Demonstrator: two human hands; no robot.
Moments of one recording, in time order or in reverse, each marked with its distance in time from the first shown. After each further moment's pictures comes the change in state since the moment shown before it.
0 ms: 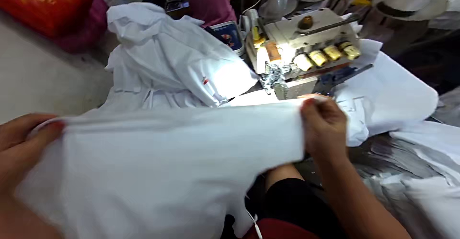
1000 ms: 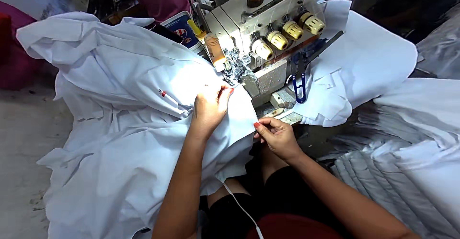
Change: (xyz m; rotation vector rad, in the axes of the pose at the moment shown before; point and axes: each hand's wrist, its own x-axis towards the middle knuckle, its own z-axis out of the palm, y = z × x) left_hand 0.012 0.309 0.204 -0.594 0.008 0.780; right_hand -0.045 0.079 -0.008 0.022 -0.057 0.288
